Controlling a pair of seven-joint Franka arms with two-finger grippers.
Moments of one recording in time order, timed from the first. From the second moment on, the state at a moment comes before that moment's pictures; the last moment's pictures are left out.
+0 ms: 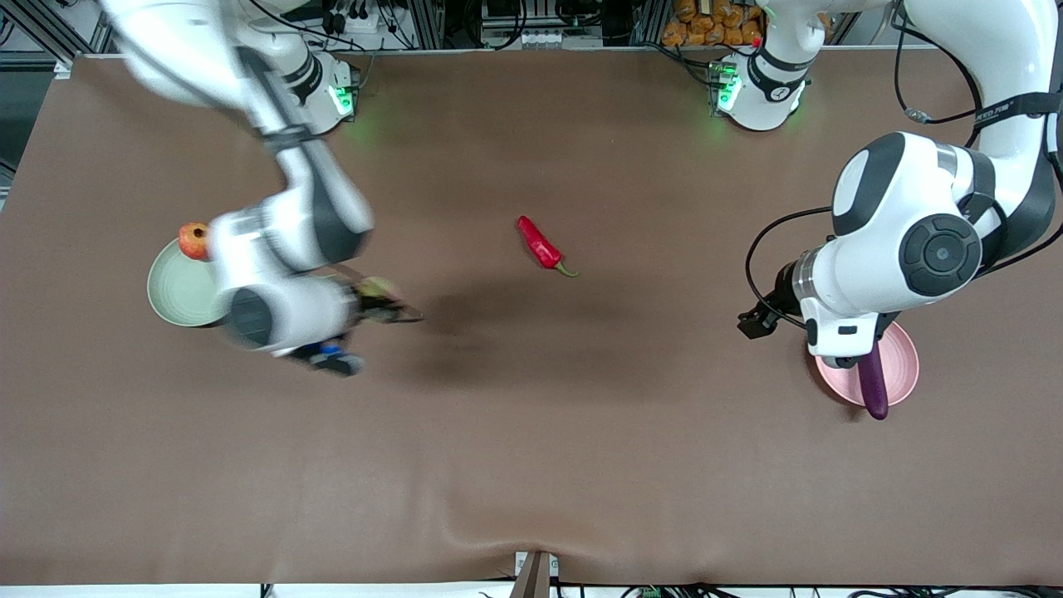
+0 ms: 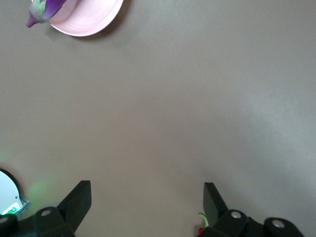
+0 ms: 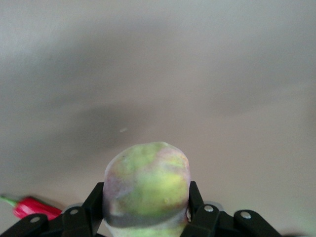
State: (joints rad) left arm -0.02 0.40 -0.32 -1.49 0.02 1.65 -1.13; right arm 0.18 0.51 0.04 -1.50 0.18 1.66 0.38
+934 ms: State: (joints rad) left arm -0.35 0.62 -0.33 -1.49 0.02 1.85 -1.44; right arm -0.25 0.50 0.04 -1.68 0.01 1.73 -0.23
